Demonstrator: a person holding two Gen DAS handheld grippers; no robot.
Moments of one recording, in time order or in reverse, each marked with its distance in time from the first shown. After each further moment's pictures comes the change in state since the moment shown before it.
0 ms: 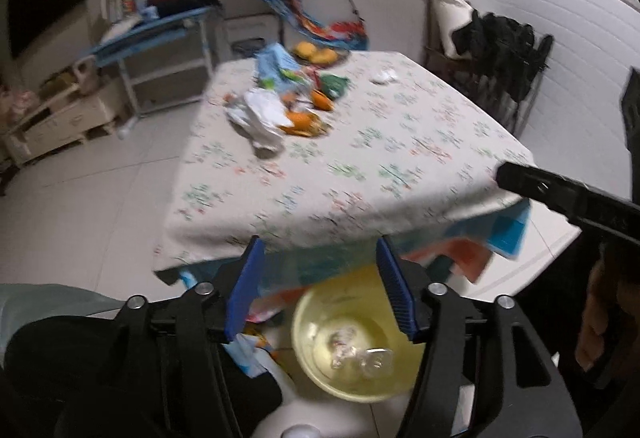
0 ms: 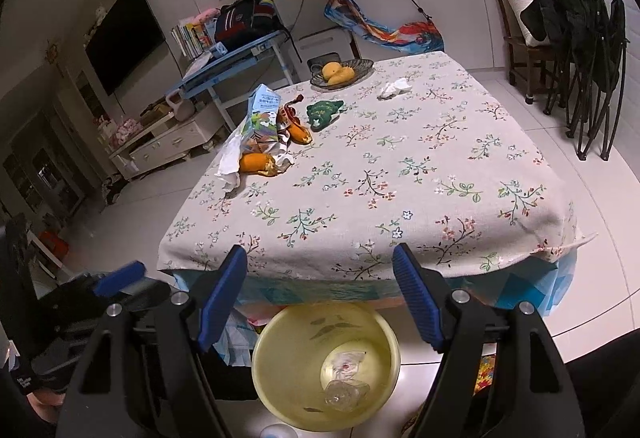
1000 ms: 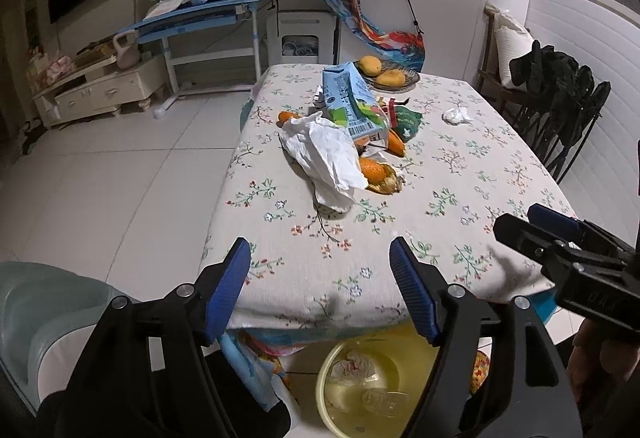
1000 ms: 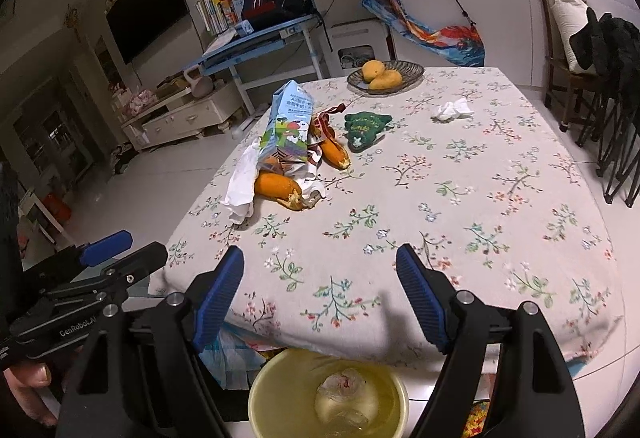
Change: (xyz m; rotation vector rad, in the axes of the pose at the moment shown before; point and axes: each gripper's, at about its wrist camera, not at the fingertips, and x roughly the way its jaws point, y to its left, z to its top) left arm 0.050 0.043 0.064 -0.139 0.021 0.105; right arm 0.078 0.031 0.051 -0.118 0.069 0.048
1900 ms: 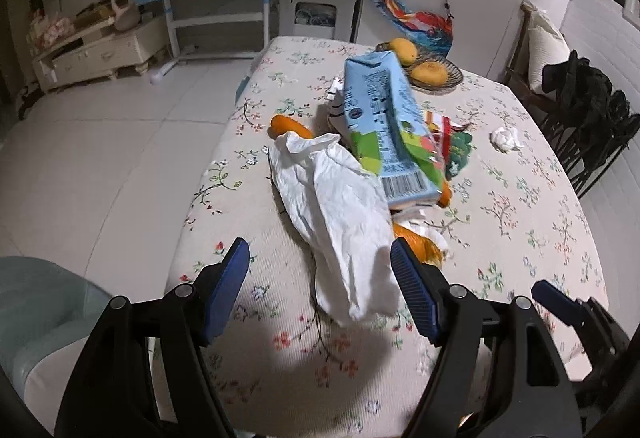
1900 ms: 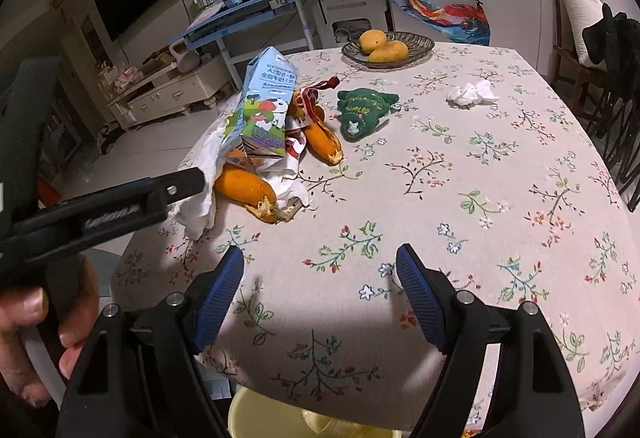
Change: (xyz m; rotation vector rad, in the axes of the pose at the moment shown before) left arm 0.118 0.006 0.068 -0.107 0.134 0.001; right arm 0.058 -0.006 0.019 -0.021 0.093 -0.037
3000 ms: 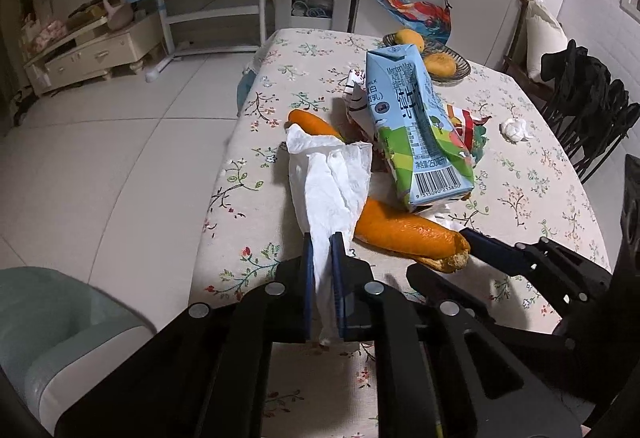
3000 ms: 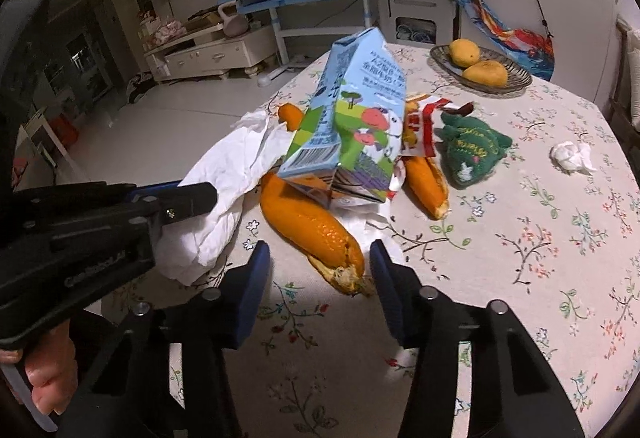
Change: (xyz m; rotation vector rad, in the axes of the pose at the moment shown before) left arm 0.002 0.019 0.004 0.044 0.026 -0.005; right arm 0.062 0.050 0.031 -0.209 0.067 0.072
